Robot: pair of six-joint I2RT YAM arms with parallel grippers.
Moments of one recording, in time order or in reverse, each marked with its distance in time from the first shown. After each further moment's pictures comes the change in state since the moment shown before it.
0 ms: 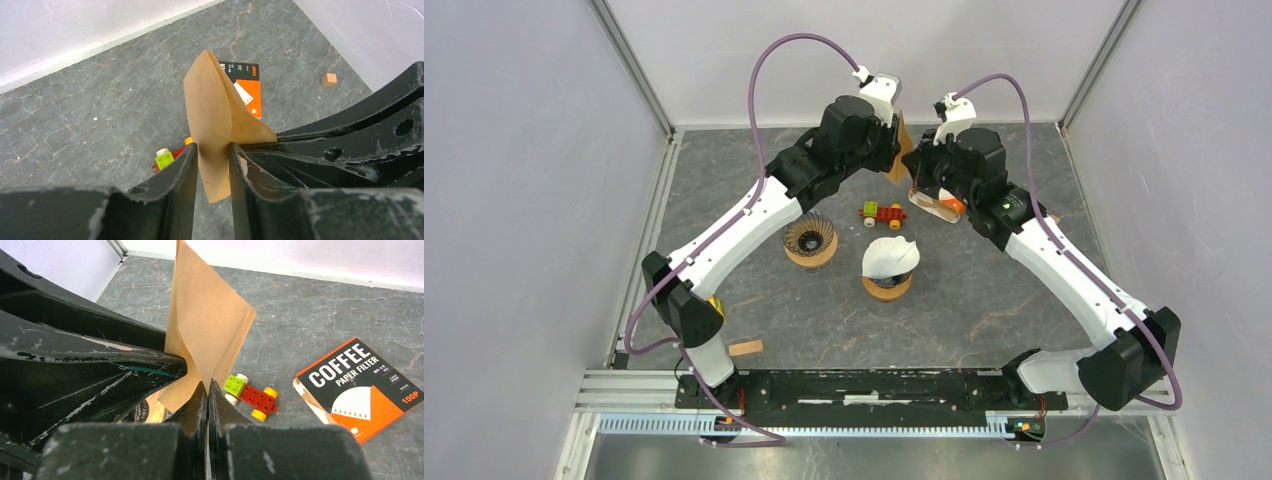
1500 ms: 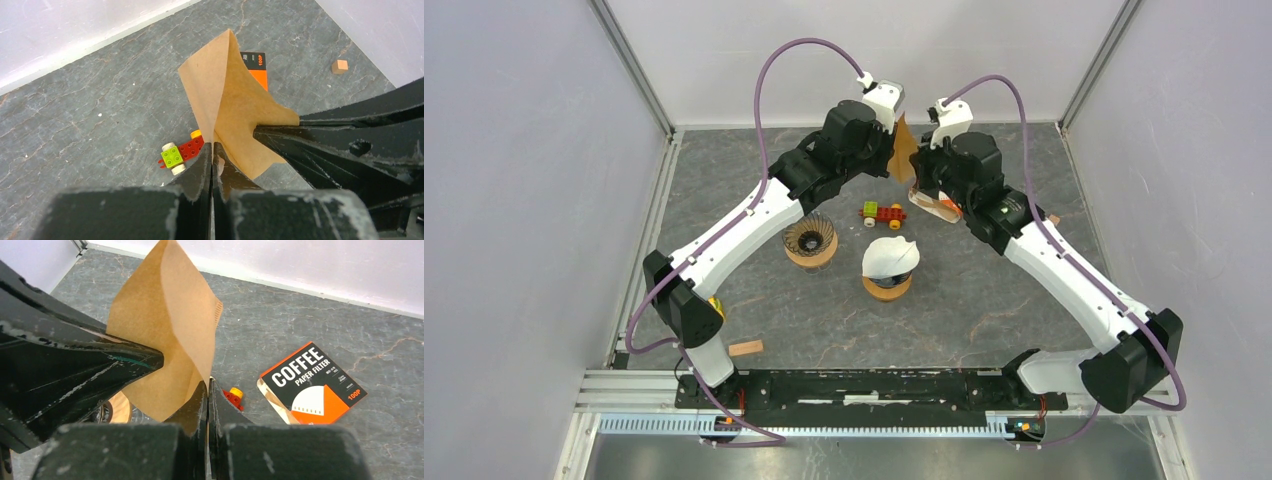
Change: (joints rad) left arm 0.000 -0.002 -0.035 0.004 0.006 0.041; right arm 0.032 -0.013 -0.003 -0.016 0.126 -0.118
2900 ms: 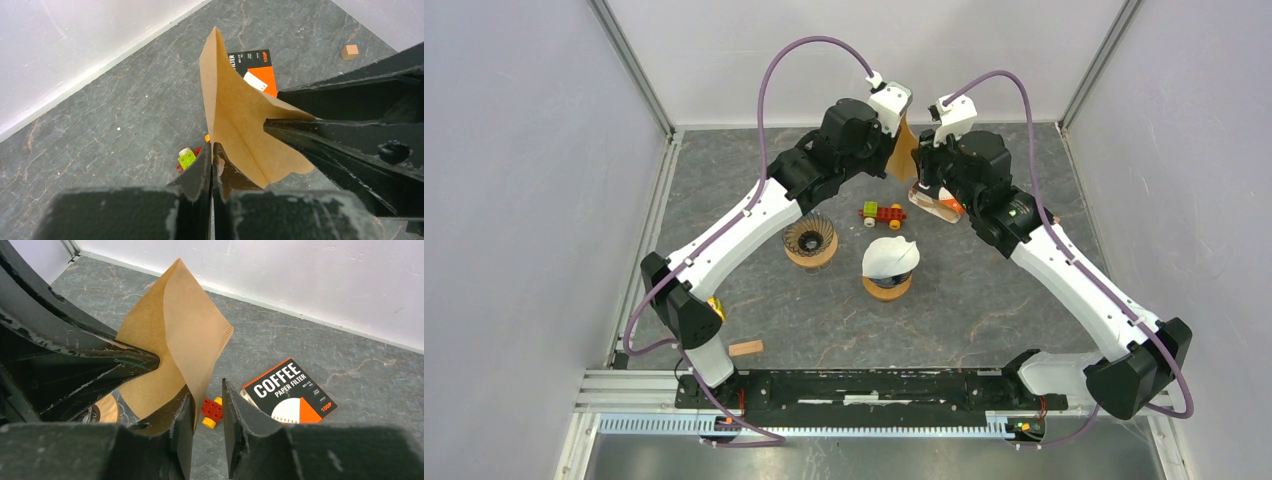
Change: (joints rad) left arm -0.005 -0.006 0.018 -0.013 0.020 0.142; right arm 0.020 -0.034 0.027 -0.009 0.052 -0.114
